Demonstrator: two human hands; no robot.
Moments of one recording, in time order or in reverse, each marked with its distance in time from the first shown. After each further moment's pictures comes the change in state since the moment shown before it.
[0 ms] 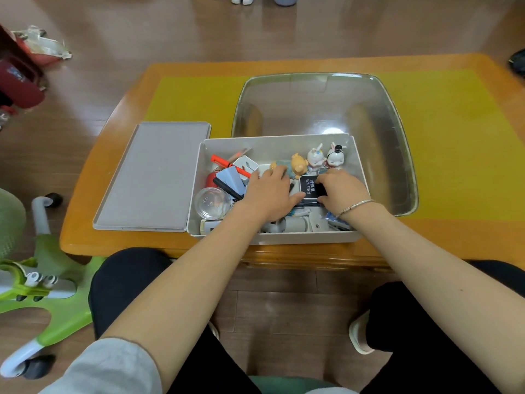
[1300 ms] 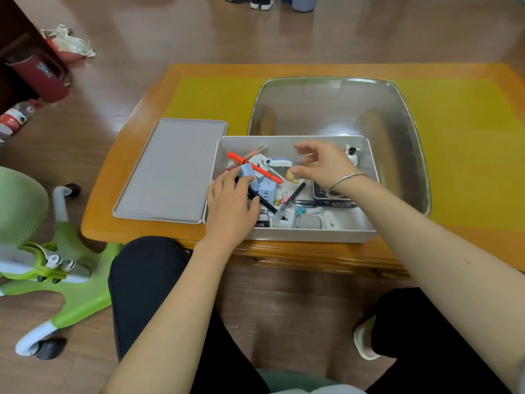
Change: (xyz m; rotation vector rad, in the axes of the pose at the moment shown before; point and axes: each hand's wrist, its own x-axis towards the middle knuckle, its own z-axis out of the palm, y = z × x) left_hand -0.092 -0.044 0.006 -0.293 0.430 -0.335; right_hand 0.019 -0.050 -0.044 0.771 0.069 -0.099
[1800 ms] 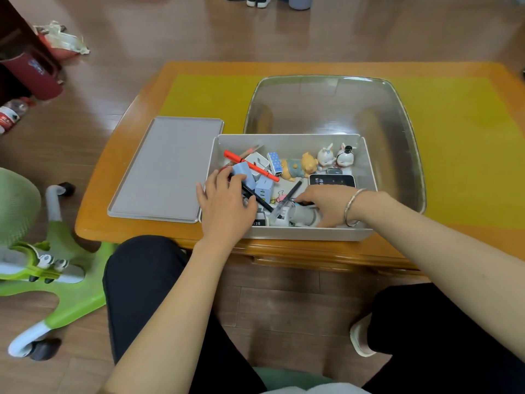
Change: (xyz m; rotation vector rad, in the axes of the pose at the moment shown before) left_hand -0.001 0.004 0.002 0.041 0.001 -0.110; right_hand -0.030 0.036 0.005 -0.718 -0.584 -0.204
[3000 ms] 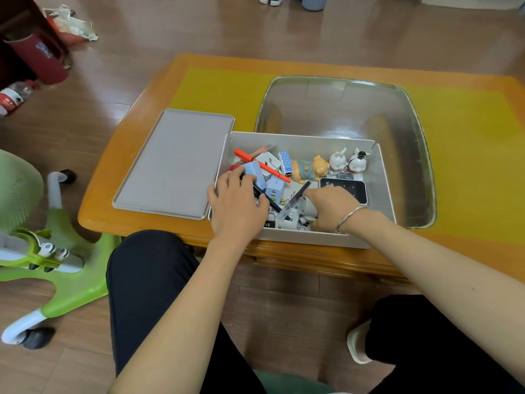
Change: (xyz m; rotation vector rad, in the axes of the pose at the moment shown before) left_hand 0.001 0.002 0.004 0.055 0.023 -0.048; right_hand 0.020 -0.014 0.015 -0.133 0.237 0.158
